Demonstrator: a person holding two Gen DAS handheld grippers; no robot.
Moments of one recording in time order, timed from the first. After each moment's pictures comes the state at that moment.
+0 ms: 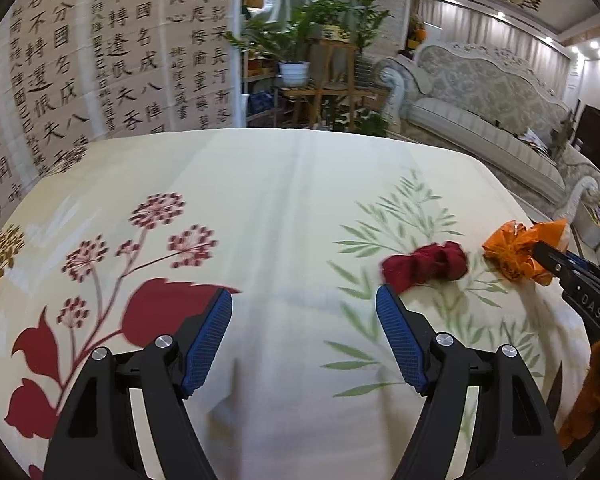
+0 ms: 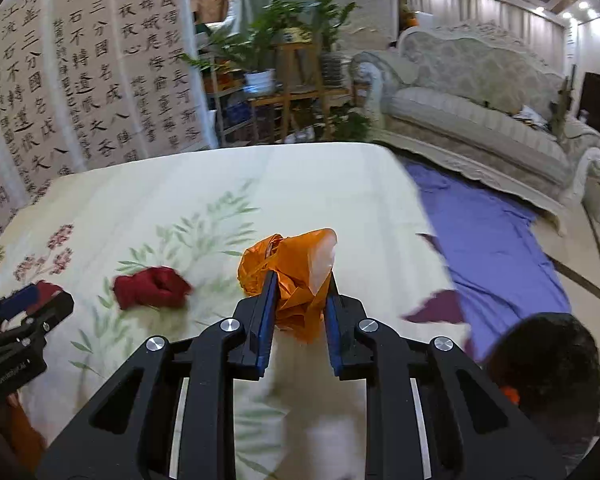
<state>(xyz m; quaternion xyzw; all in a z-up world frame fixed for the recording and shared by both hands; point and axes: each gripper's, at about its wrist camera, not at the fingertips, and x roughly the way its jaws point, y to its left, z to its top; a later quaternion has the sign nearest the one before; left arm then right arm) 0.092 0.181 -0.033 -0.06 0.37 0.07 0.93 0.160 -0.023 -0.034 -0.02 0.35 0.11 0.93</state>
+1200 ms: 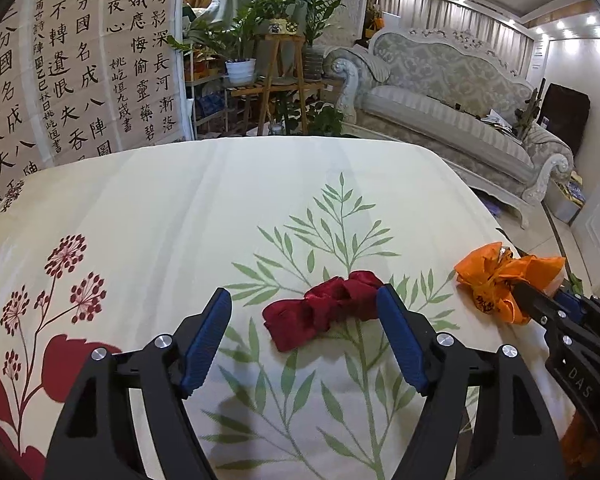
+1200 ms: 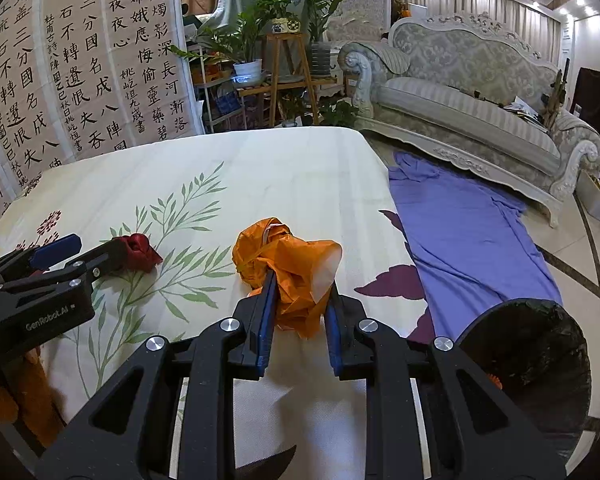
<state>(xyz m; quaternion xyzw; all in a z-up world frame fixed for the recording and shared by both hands) 0.144 0.137 -0.037 -0.04 0.38 0.00 0.93 0.157 -0.039 -0.044 -0.03 0.36 0.11 0.92</state>
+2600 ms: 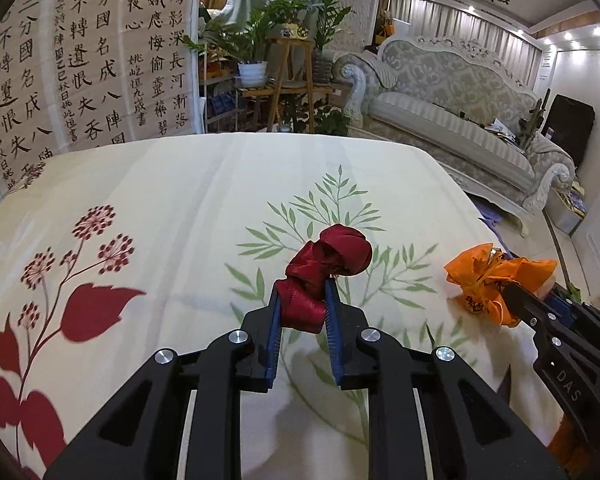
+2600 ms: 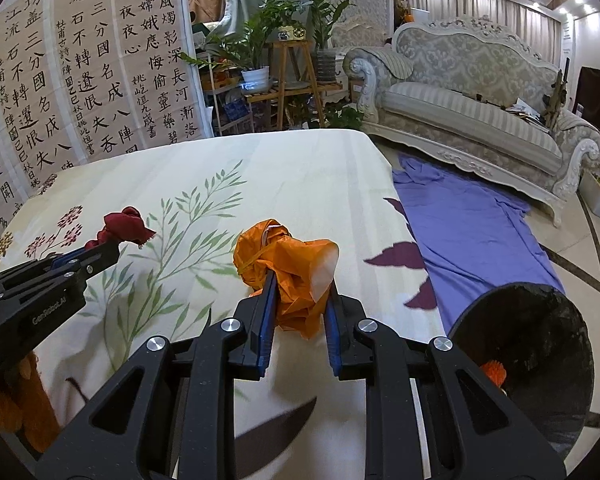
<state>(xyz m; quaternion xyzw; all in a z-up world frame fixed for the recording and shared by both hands) 0.094 0.129 -0.022 -0.05 0.36 0.02 0.93 0.114 -0.045 -0.035 -0.01 0.35 0.12 0.93</state>
